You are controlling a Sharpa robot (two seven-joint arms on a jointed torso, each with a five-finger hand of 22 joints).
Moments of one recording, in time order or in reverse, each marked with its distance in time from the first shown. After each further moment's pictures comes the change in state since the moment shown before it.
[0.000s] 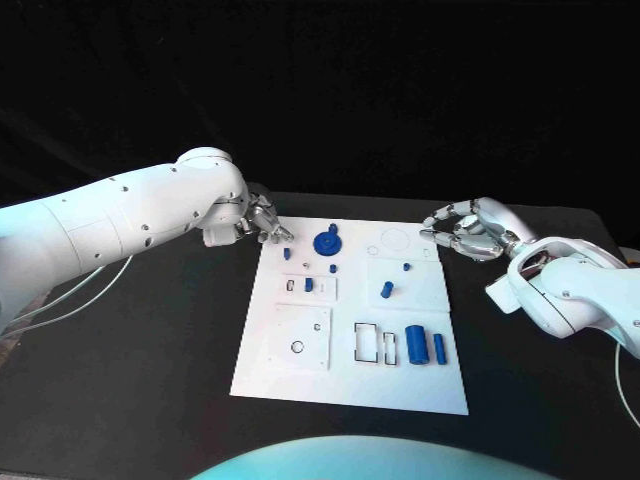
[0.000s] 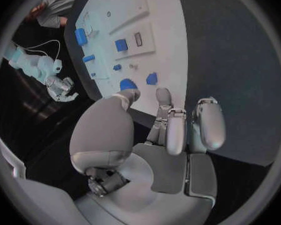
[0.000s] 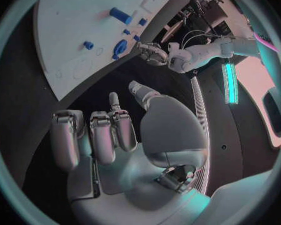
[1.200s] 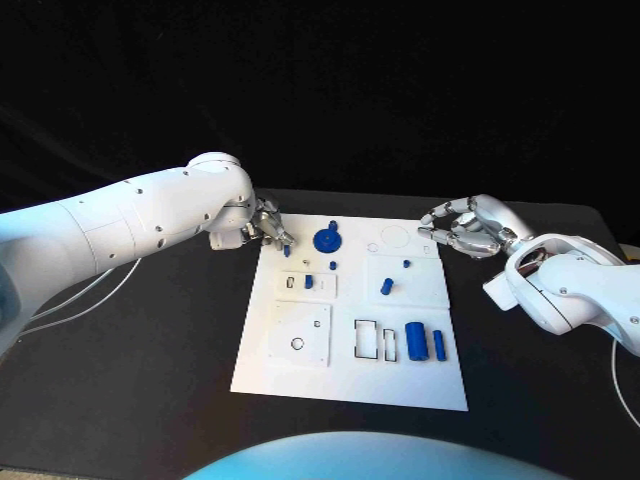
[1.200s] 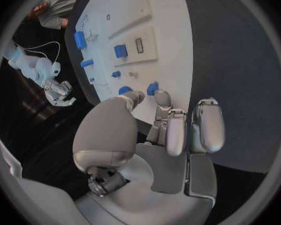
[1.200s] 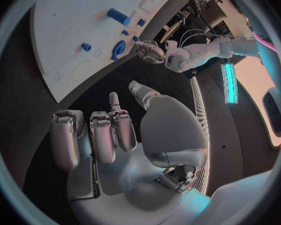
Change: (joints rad) left arm -0.016 0.041 -0.018 -0.042 0.022 0.021 0.000; left_hand 0.035 0.063 0.002 -0.007 0.000 0.052 -0.020 0.064 0.004 0.033 -0.018 0.051 0.042 -0.003 -0.011 0.017 0.000 0.000 0.010 -0.010 0.019 0.046; right arm -0.002 0.006 0.000 0.000 0.001 0.002 0.000; right_hand 0.000 0.000 -0.003 0.003 0.004 0.000 0.000 0.004 0.001 0.000 0.000 0.000 0.001 0.000 0.000 0.000 0.000 0.000 0.000 0.000 0.000 0.000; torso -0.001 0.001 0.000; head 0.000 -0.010
